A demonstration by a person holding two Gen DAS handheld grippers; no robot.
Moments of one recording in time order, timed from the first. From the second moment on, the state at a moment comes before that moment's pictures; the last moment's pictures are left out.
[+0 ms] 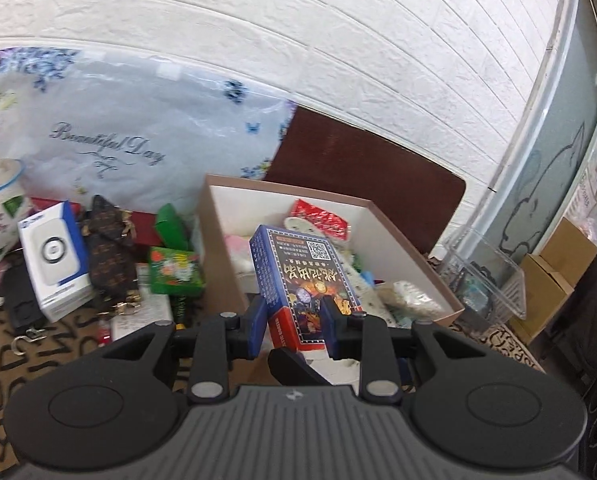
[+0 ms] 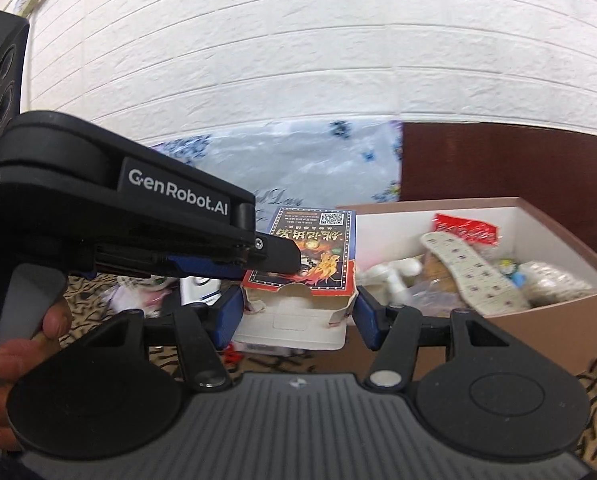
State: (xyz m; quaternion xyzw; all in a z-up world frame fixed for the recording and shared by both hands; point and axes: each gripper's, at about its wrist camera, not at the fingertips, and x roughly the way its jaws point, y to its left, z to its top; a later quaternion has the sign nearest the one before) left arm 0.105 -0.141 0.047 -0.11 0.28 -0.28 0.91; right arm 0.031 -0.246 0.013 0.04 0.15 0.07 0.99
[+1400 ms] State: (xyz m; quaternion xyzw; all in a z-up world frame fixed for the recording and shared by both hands) left arm 0.232 -0.199 0.030 -0.14 0.30 -0.30 0.90; right arm 0.172 -0.317 0.009 -0.04 0.22 -0.05 0.97
